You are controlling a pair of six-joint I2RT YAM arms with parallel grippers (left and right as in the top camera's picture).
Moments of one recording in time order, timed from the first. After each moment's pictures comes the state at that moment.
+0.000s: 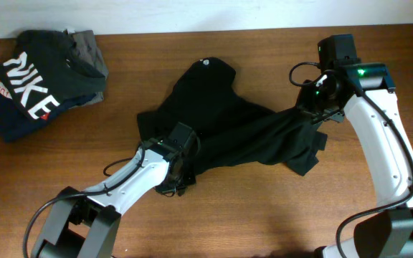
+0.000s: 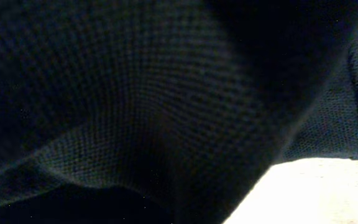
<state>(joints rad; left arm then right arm) -0.53 1.68 0.93 -0.77 0.10 -0.68 0.06 1.66 1.60 -1.20 0.01 0.44</state>
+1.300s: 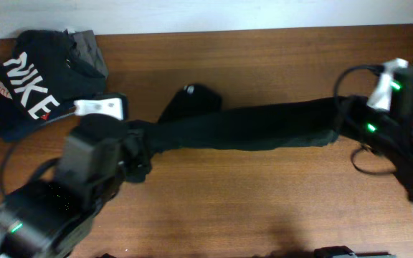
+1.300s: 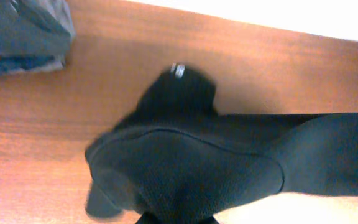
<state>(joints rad) -0.53 1.09 1.62 -1.25 -0.23 -0.53 0.06 1.16 1.74 -1.31 -0.02 0.44</state>
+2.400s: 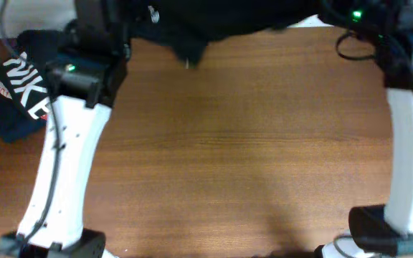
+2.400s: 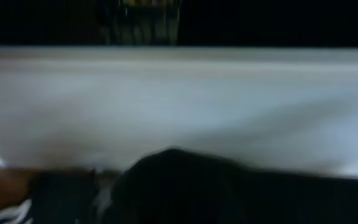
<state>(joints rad) -0.28 1.71 2.10 -0.68 -0.38 -0.09 0.06 1.74 2.41 -1.12 -0.12 0.30</state>
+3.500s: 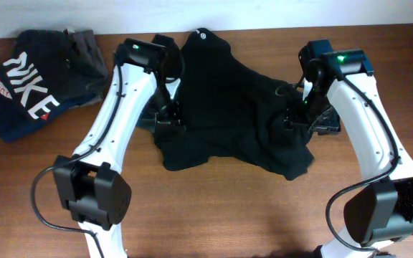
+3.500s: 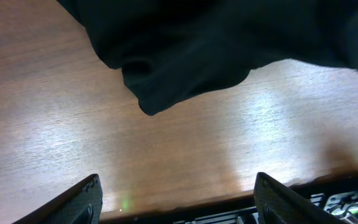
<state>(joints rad) -0.34 2.04 2.01 -1.64 0.13 -0.18 0.10 1.80 1.71 -1.52 0.03 0.29</state>
